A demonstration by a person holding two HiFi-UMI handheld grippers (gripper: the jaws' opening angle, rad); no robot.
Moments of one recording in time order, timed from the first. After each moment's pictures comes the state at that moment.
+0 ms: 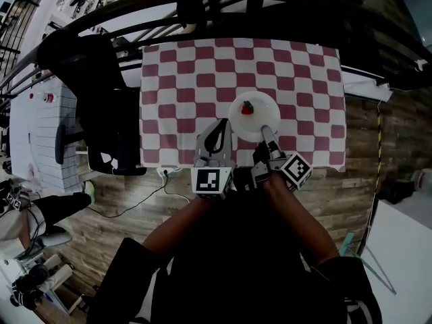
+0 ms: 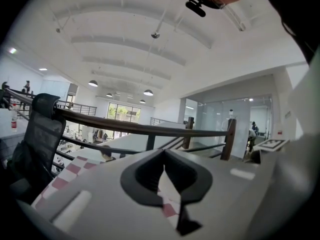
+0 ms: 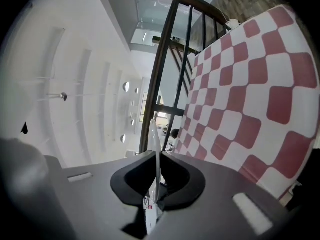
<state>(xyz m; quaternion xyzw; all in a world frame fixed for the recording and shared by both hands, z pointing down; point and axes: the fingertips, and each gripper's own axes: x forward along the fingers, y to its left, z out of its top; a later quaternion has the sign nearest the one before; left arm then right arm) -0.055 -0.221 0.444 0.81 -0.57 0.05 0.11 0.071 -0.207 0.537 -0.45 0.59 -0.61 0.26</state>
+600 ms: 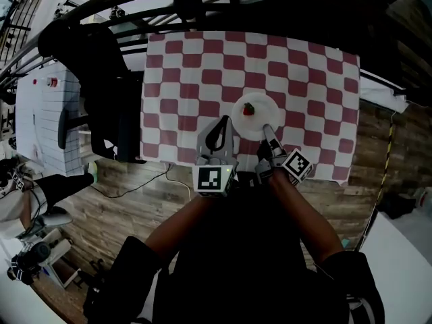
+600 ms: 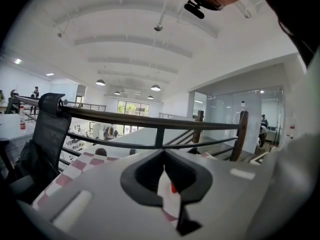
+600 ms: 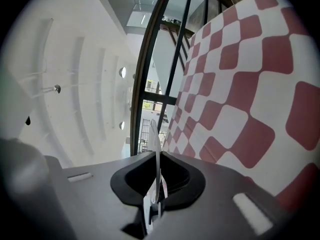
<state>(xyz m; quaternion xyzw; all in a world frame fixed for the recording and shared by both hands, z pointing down) -0.053 -0.270 0.481 0.78 -0.61 0.08 0.12 0.078 -0.249 0.625 -0.42 0.61 -0.65 0.17</state>
